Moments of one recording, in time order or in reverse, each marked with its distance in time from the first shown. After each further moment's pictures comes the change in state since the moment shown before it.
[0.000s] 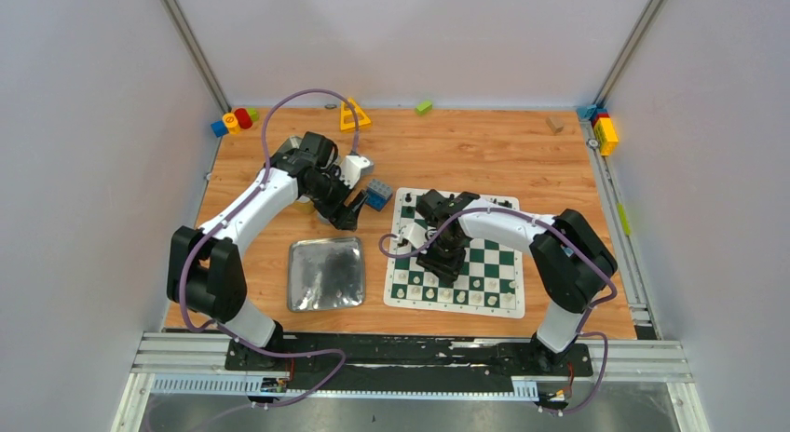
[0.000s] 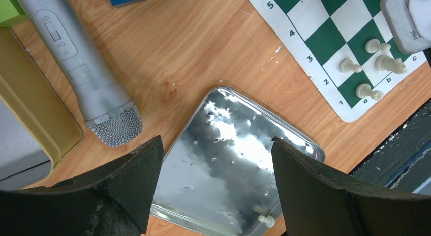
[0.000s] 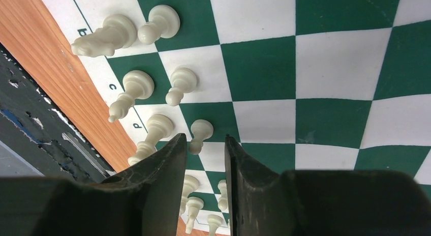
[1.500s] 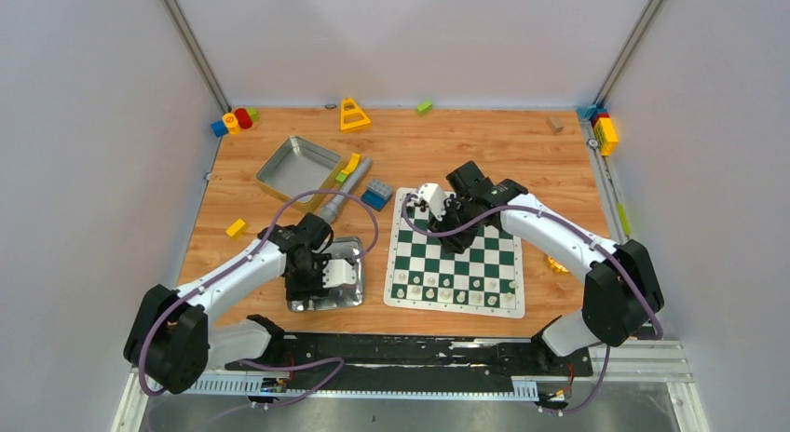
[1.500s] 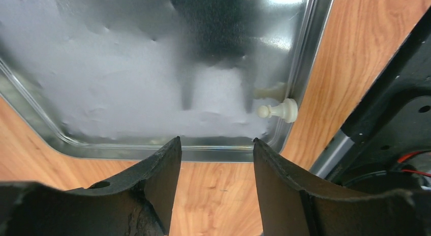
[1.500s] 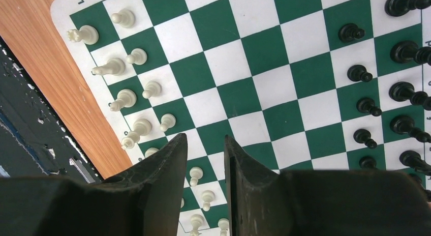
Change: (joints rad) left arm -0.151 -0.384 -0.597 -0.121 -0.317 0.557; right arm -0.133 -0.256 0.008 0.100 -0.042 0.053
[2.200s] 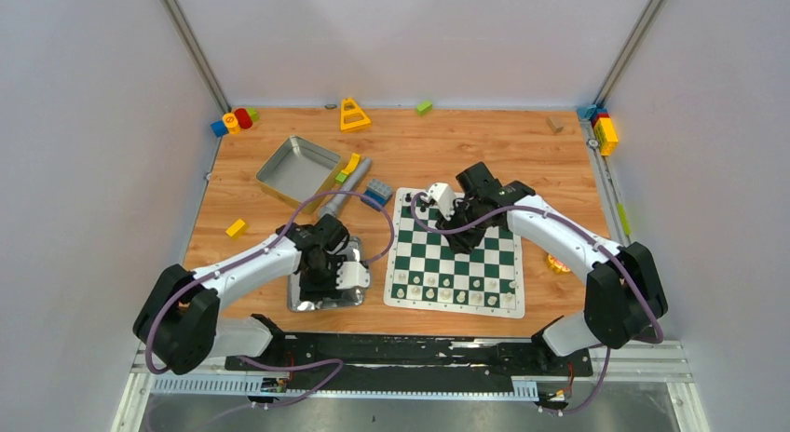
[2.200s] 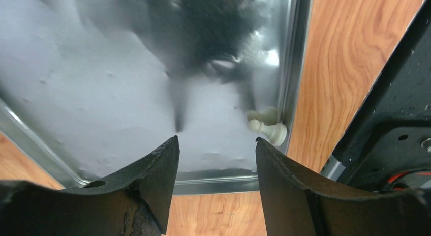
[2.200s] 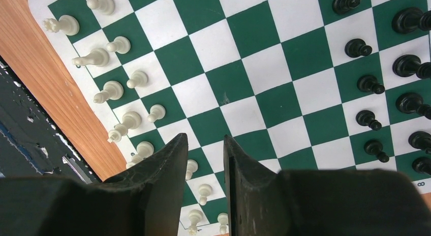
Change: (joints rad) left arm -0.124 0.090 0.013 0.070 0.032 -0.008; right arm -0.062 -0.023 -0.051 0.015 -0.004 0.000
